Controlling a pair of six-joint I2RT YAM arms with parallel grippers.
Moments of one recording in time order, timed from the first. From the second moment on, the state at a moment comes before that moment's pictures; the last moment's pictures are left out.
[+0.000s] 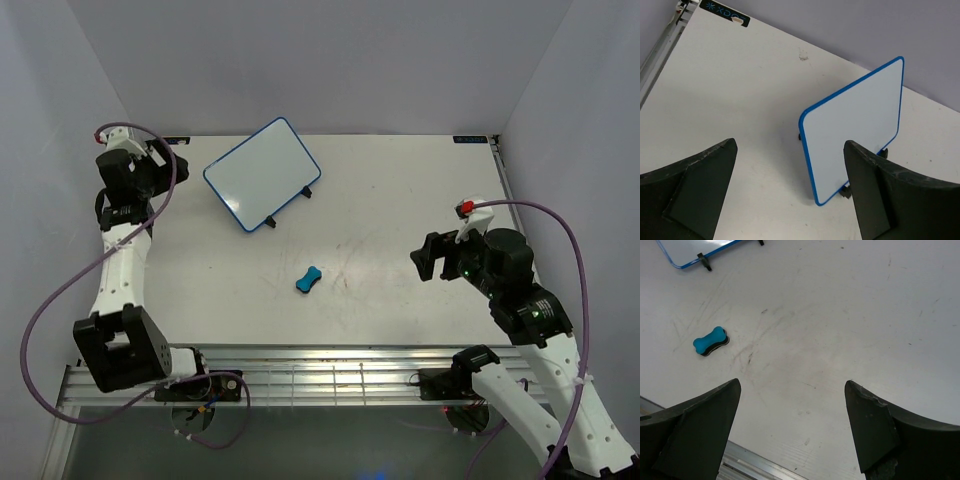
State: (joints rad) left arm 0.26 1.39 1.14 -0.06 0.23 -0.32; right arm 0.39 0.61 0.87 -0.65 -0.12 0.11
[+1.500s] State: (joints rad) left arm -0.05 0.41 0.86 -0.61 0.09 -0.16; right arm 0.39 0.44 0.85 -0.72 0.25 0.10
